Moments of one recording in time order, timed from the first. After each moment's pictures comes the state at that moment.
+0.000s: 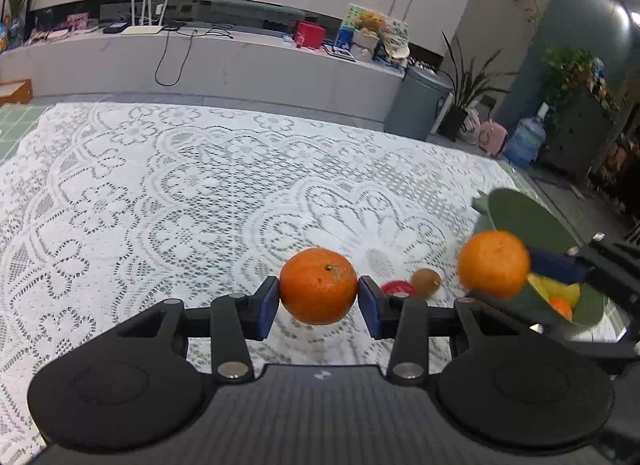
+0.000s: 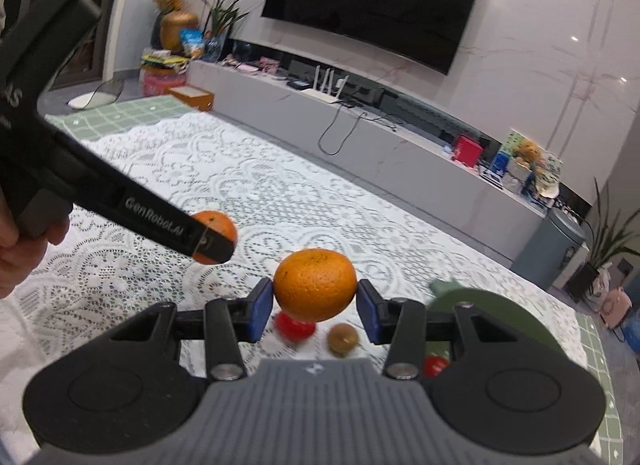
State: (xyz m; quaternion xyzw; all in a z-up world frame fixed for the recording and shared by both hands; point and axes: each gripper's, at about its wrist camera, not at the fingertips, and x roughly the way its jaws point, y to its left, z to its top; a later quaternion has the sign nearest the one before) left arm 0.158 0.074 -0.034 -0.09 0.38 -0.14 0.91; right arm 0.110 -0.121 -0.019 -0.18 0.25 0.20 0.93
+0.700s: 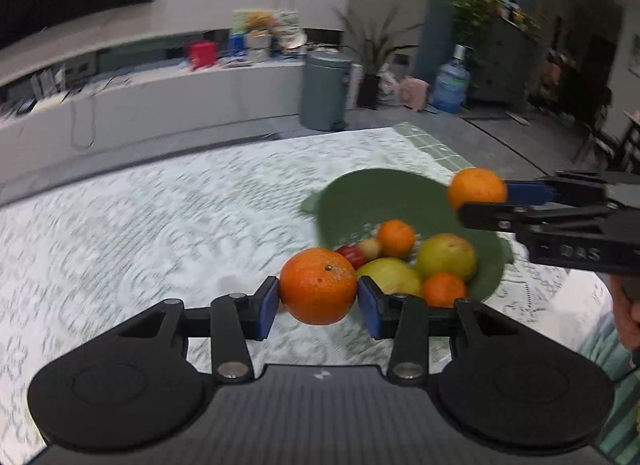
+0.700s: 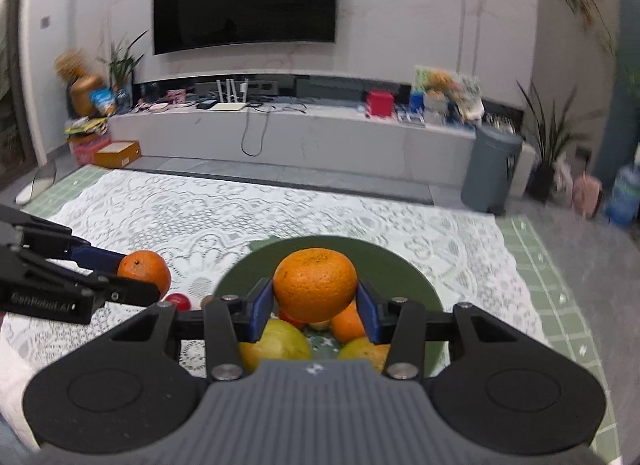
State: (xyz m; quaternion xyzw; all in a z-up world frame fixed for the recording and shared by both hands) left arm 0.138 -0.048 0.015 0.04 0.36 -0.25 0.90; right arm 0.110 -0.281 0.024 -0.01 0.30 0.10 0.95
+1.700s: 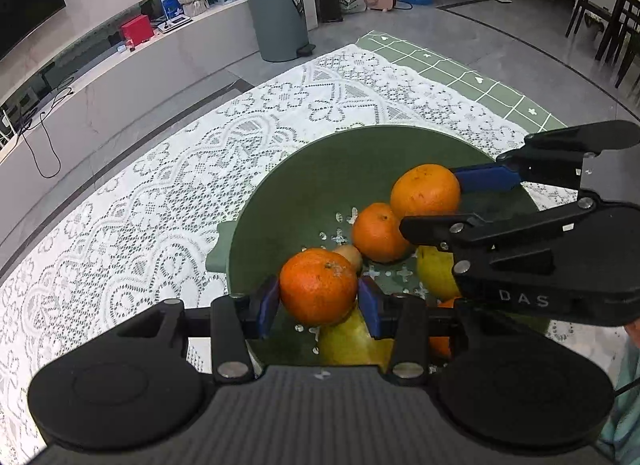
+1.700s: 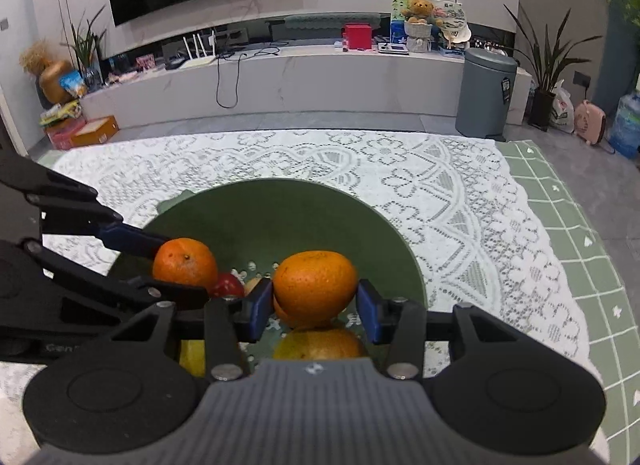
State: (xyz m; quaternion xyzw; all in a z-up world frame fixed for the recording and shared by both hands) left arm 0.218 -0.162 -0.027 0.20 0.44 -0.26 0.84; right arm 0.188 -0.304 -0.035 0.00 0.38 0.08 0.92
